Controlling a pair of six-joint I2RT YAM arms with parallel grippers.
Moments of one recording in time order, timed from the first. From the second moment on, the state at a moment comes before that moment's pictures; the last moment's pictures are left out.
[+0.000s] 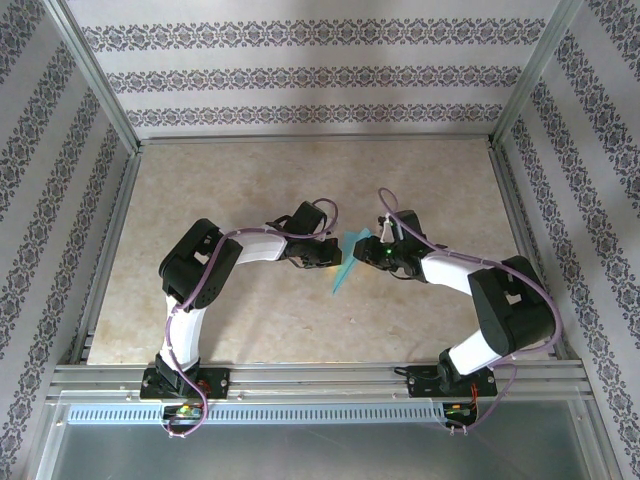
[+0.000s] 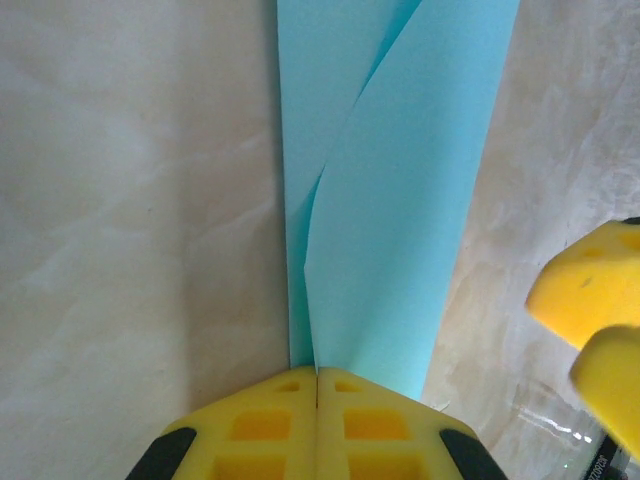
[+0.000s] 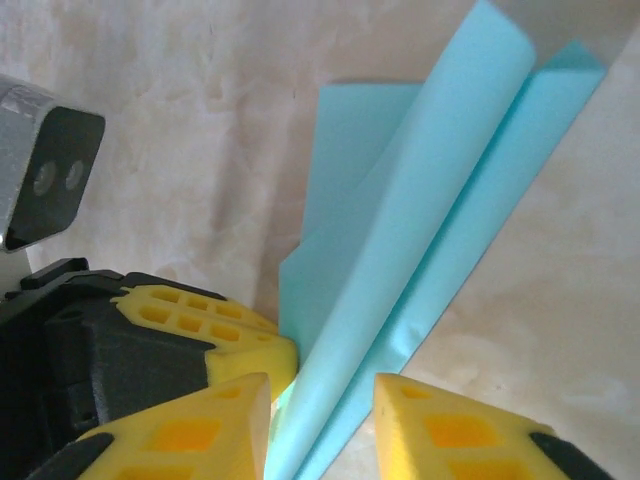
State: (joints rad) left arm -0.63 2.04 1.20 -0.12 0.49 -0.67; right arm 0.33 1.54 0.64 0.05 -0.43 0.68
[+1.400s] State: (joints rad) left arm -0.63 2.04 1.21 -0.14 0.47 -0.66; right arm 0.36 1.73 0.84 -0.11 -0.41 0.60
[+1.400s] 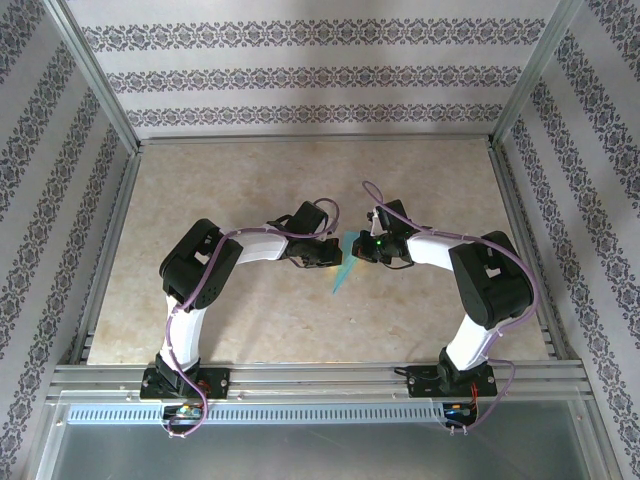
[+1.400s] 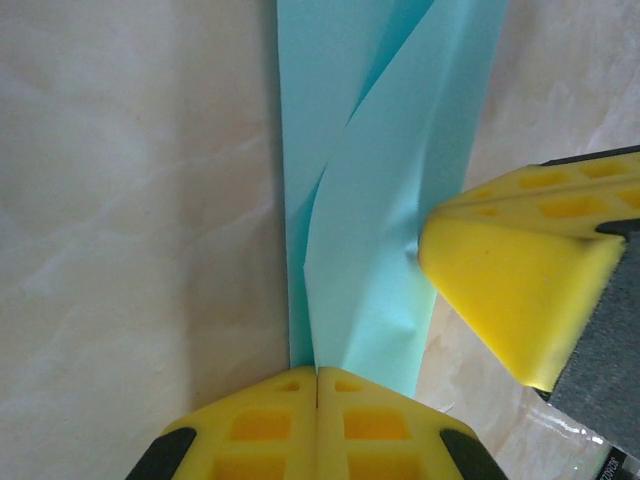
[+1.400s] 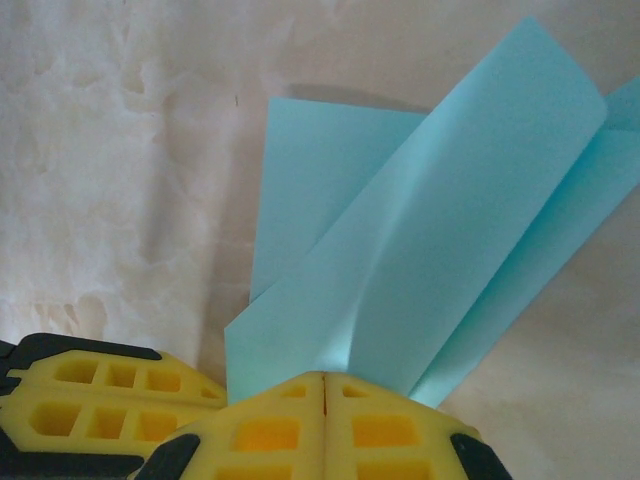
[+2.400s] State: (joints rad) left arm -0.63 2.03 1.22 -0.17 0.44 -0.65; right arm 0.36 1.73 0.76 0.01 -0.40 0.60
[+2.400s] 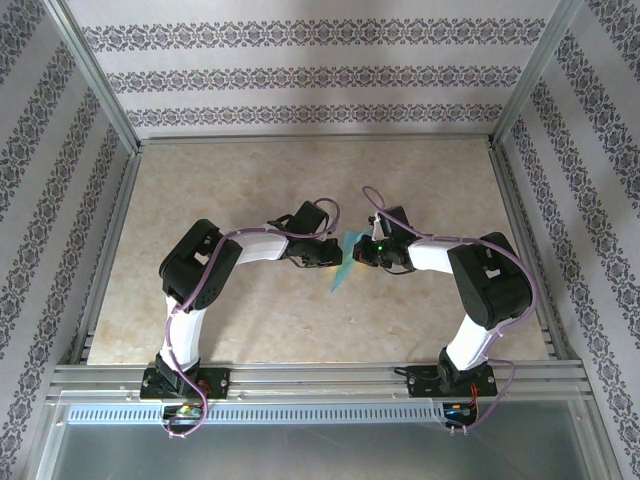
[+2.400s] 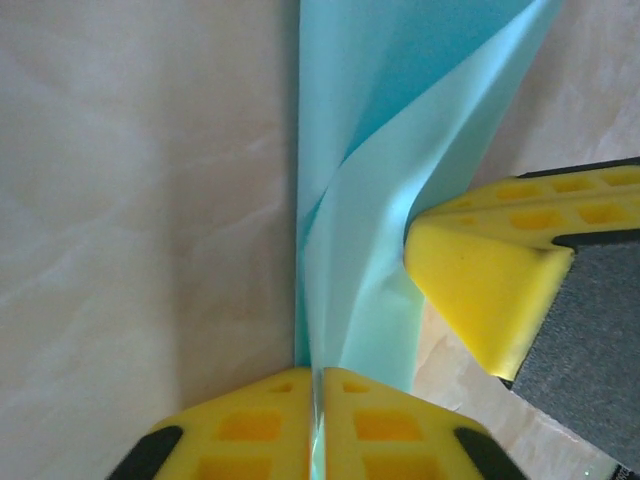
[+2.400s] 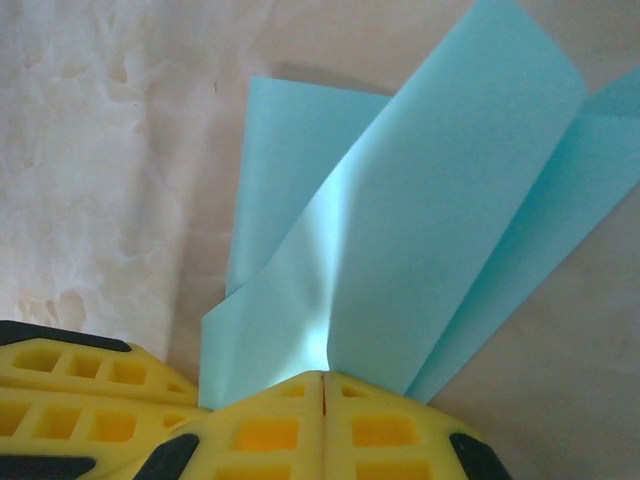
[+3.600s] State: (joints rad) left arm -0.68 1.94 1.27 -0.37 0.57 -0.66; right arm 0.36 1.73 0.74 0.03 -0.40 0.59
